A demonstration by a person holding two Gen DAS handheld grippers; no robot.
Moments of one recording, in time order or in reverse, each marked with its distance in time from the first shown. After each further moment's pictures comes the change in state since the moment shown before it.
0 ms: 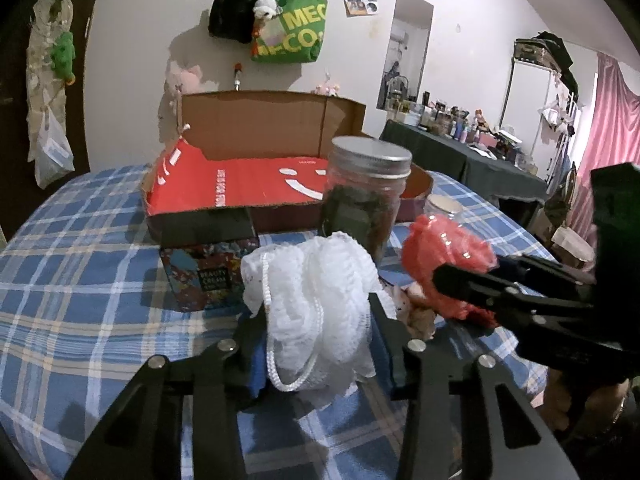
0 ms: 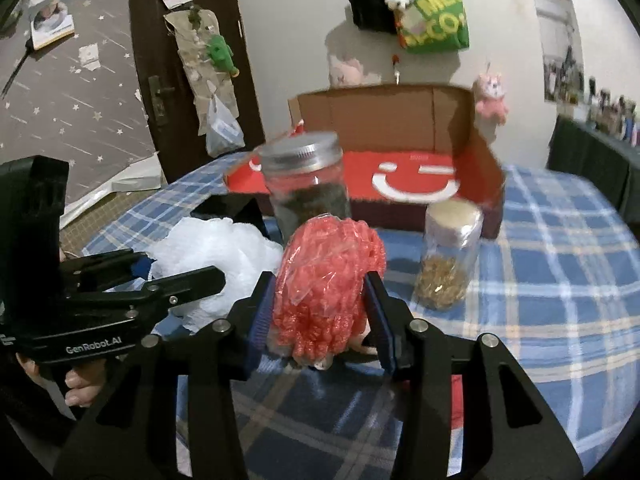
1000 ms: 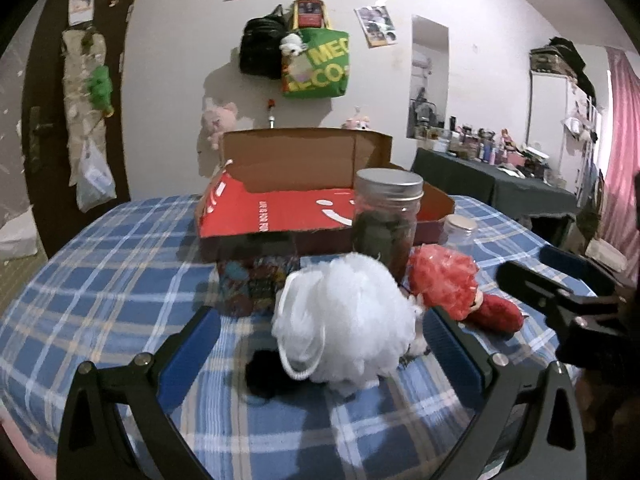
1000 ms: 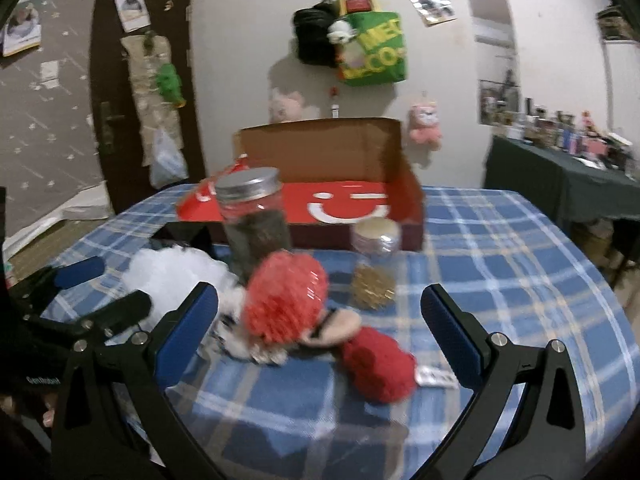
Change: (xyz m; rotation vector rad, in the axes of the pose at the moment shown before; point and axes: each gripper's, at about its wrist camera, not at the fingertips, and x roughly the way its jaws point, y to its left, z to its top) left arm -0.026 -0.002 -0.012 0.021 -0.124 0.141; right arm -0.031 0.000 -0.006 0.042 -0.105 -0.202
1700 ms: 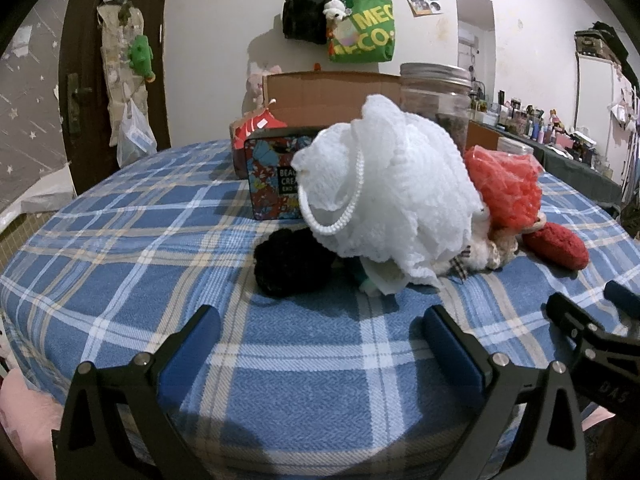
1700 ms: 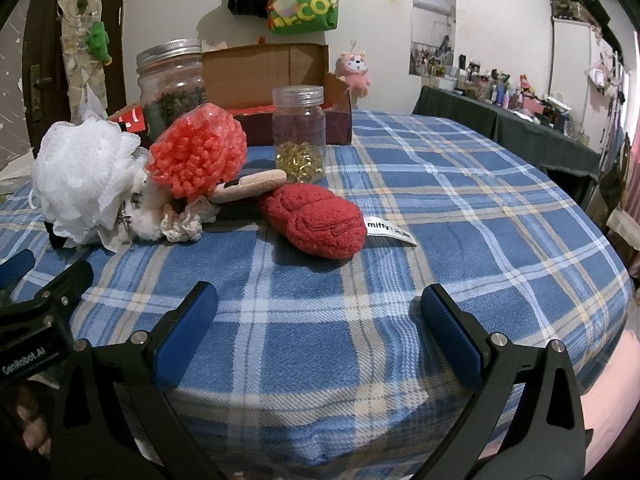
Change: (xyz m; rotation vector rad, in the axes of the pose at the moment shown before) left arm 0.021 -0.005 -0.070 -0.075 0.100 0.181; right arm 0.010 -0.006 -0.084 0.073 0.160 -0.297
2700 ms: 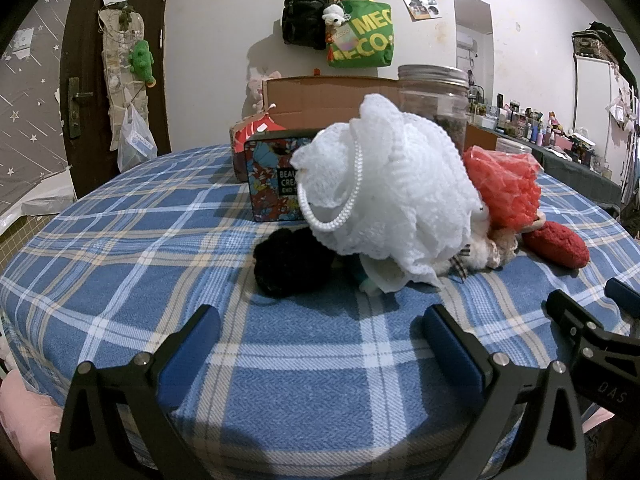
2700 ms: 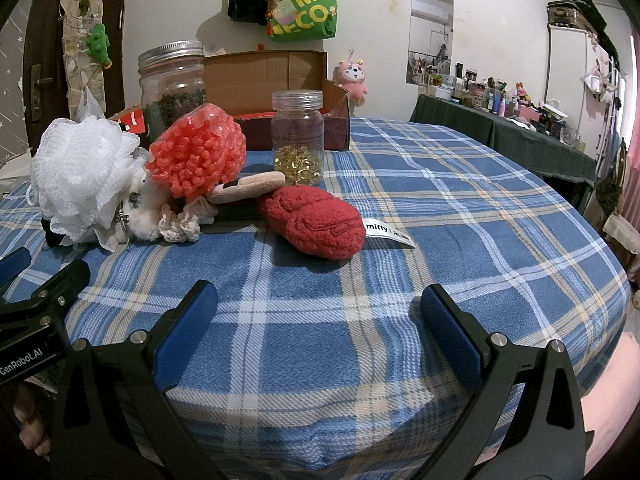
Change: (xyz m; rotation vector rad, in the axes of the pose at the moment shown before) left arm 0.002 -0.003 -0.004 0.011 -0.027 0.012; right arm 0.001 0.004 -0.007 -0.007 -0.042 -0.029
